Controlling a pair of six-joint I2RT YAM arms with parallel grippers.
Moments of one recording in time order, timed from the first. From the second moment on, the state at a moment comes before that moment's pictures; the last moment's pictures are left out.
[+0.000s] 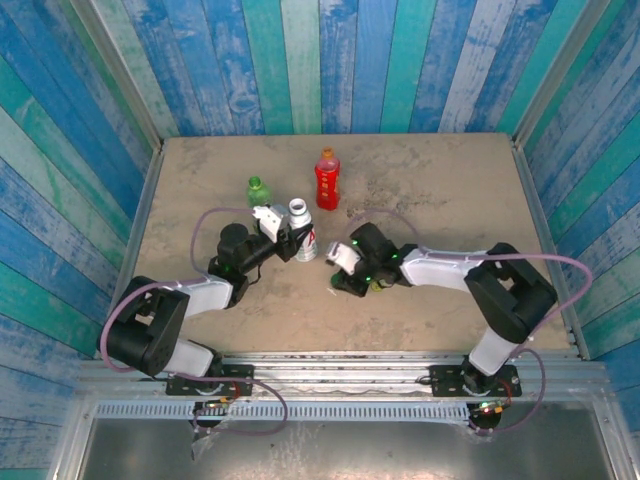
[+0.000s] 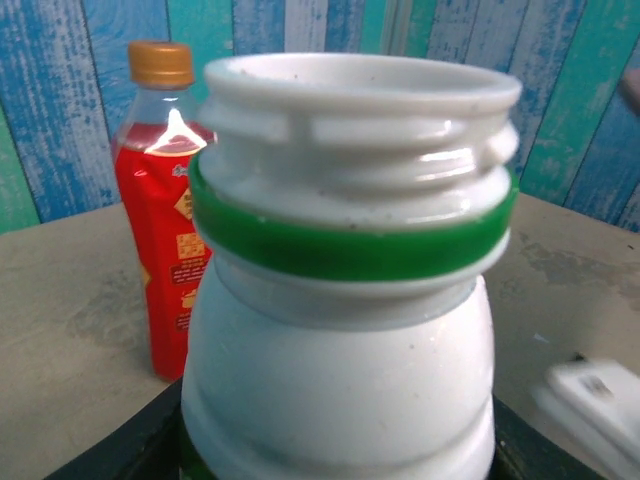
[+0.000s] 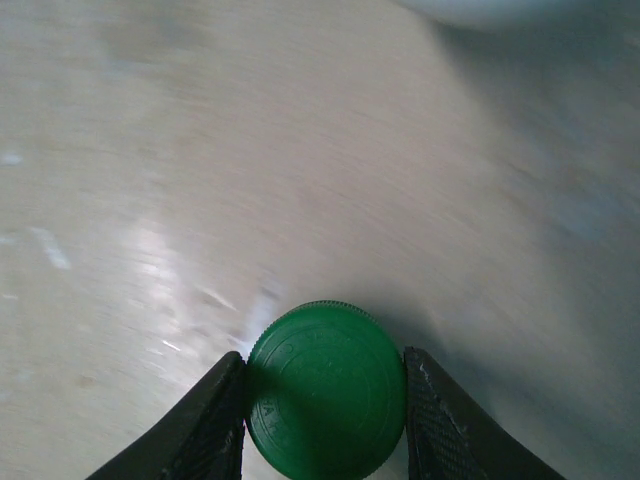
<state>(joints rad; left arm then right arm) -0.40 1.41 0.39 0.96 0.46 -0.04 0.74 1.66 0.80 -0.11 -0.27 -0.23</state>
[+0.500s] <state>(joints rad) -0.55 1.57 0.37 1.05 0.61 0.01 0.47 1.56 0.65 -0.08 0.08 0.20</state>
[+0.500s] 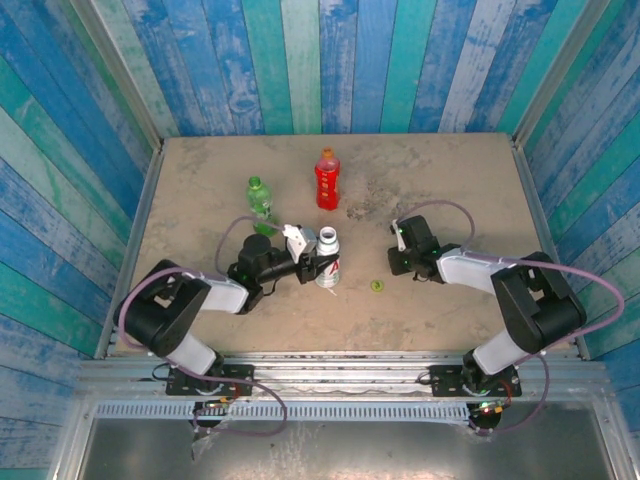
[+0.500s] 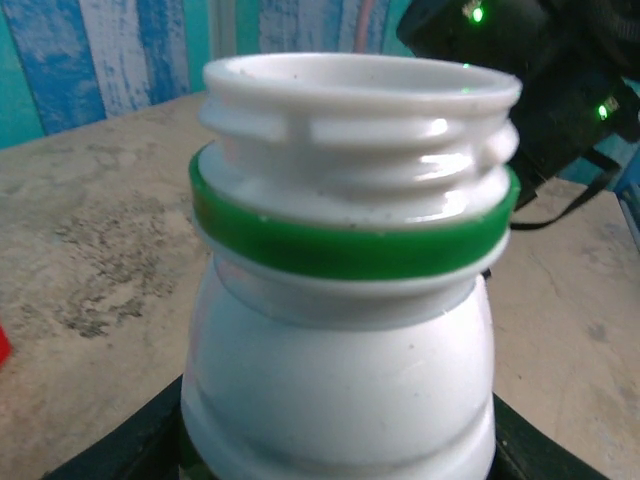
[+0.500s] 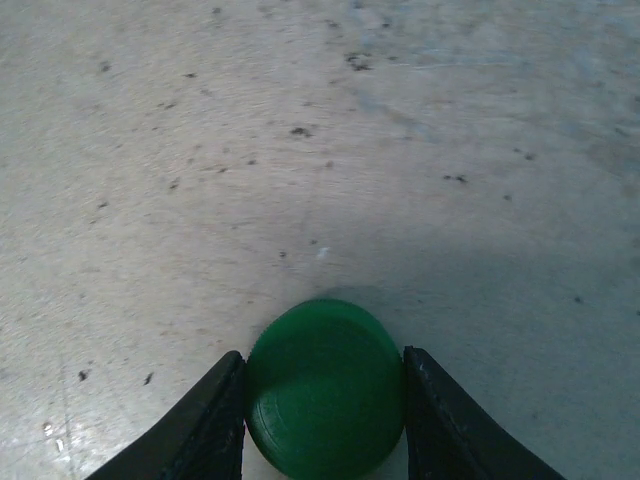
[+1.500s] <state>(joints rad) -0.53 1.75 0.30 1.43 0.68 0.03 0.51 1.40 0.65 -0.10 0.09 0.21</state>
